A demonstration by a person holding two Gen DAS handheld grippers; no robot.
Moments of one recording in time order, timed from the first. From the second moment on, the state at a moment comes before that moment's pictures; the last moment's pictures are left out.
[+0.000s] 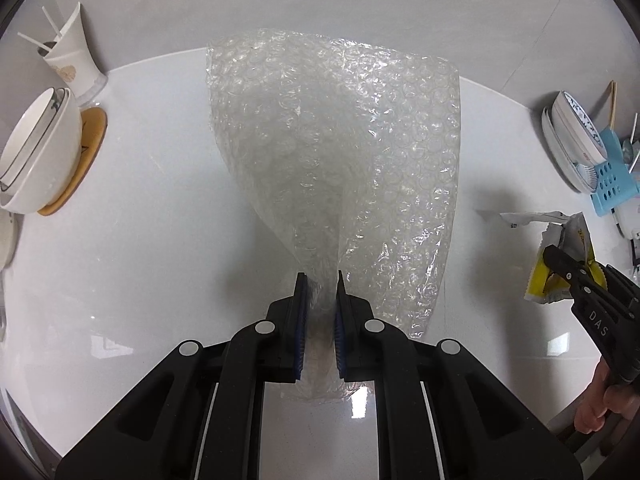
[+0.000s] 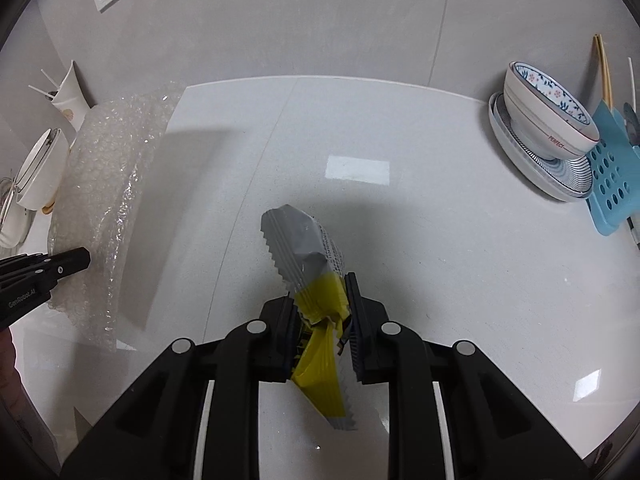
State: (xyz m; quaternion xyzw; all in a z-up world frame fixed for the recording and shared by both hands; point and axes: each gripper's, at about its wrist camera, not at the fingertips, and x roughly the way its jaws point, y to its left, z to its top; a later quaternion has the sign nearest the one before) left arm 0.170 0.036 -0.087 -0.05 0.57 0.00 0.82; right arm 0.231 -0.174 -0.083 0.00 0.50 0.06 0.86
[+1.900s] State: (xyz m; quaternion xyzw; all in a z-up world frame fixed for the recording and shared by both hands) left arm -0.016 -0.020 -0.065 -0.05 0.54 0.02 0.84; right arm 0.168 -0.201 -0.051 -0.01 0.46 0.10 0.88
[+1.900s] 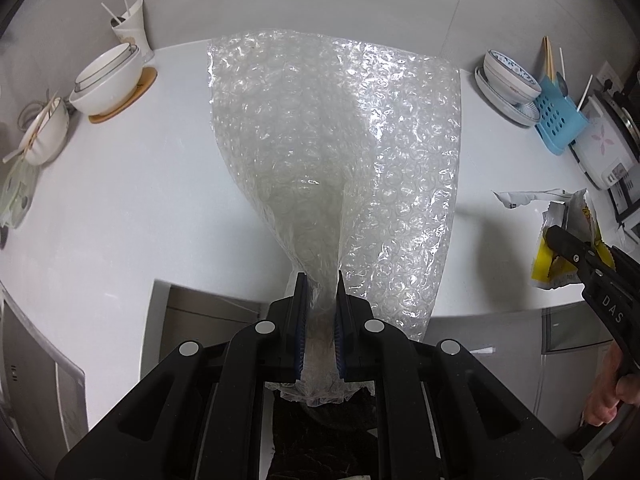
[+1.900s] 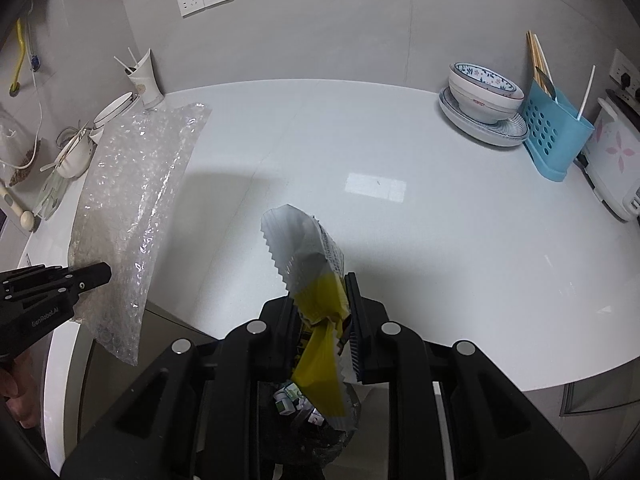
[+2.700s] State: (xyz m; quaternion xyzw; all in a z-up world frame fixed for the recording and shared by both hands) left arm -0.140 -0.057 -0.099 -0.04 0.57 -0.01 0.82; right arm 0.151 -0.205 -0.066 -0.02 0.48 0.11 0.87
